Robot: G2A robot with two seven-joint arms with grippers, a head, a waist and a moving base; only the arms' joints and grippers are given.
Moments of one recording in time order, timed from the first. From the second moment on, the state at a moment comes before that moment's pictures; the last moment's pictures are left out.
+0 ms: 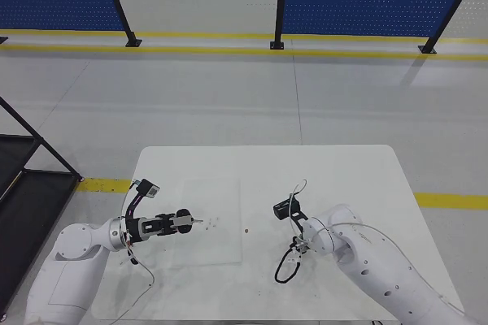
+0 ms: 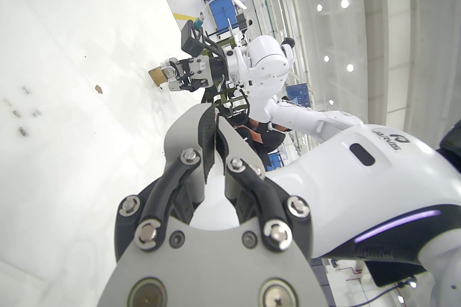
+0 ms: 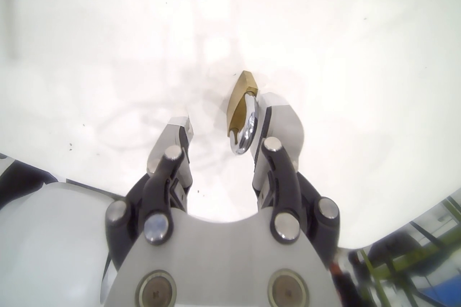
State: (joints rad) left arm 1.60 -1.03 -1.68 -1.53 -0.50 -0.45 -1.37; right arm -1.01 -1.14 0.70 -1.73 -0.99 0.28 1.54
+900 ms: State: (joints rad) left arm 1.60 -1.03 -1.68 -1.53 -0.50 -0.45 -1.37; right arm -1.14 -1.15 1.01 -1.70 -0.53 0.29 1.35
